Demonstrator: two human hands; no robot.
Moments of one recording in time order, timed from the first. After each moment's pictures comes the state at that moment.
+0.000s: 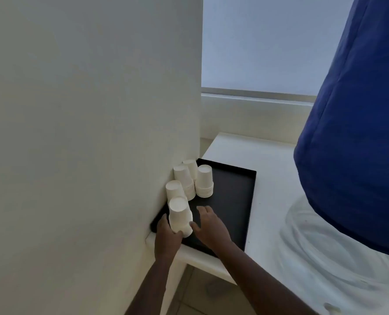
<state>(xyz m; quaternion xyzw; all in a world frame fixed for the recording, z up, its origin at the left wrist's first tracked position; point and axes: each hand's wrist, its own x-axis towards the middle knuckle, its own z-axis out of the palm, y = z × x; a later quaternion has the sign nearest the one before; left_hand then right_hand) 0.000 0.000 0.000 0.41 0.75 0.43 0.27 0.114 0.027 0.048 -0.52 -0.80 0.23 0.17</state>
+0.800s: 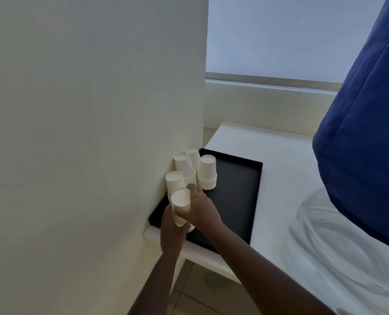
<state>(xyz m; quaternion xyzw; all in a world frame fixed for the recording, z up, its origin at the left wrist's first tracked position) 0.000 0.032 -0.039 0.42 0.71 0.51 0.25 0.083 0.051 0.060 -0.50 -0.80 0.27 0.21</state>
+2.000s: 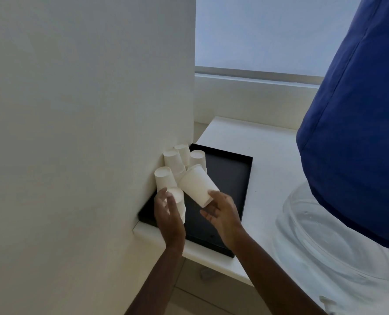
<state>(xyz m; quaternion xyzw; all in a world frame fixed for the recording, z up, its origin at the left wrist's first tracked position) 0.049 0.019 0.015 0.33 0.62 0.69 0.20 0.156 0.035 0.050 -0.42 -0.40 0.68 0.46</state>
